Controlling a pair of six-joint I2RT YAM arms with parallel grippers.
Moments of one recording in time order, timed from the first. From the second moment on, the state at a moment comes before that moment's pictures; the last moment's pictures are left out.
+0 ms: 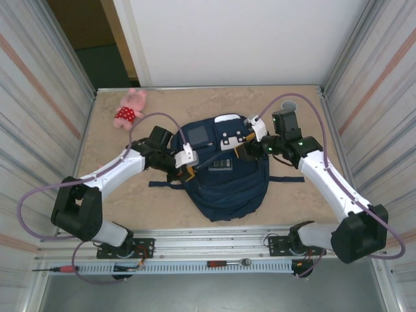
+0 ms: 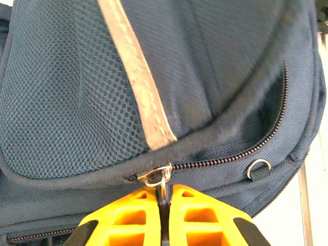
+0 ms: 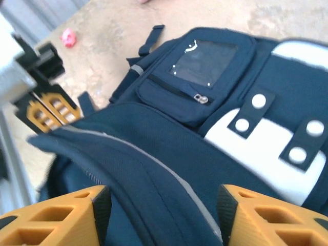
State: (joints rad) left arm -0.47 1.46 0.97 -0.65 0.67 0.76; right arm 0.37 1.22 1.07 -0.59 -0.54 -0.07
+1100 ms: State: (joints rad) left arm -0.53 1.46 0.95 -0.64 0.62 0.67; right arm 0.85 1.17 0.69 -0.14 -0.10 1.45
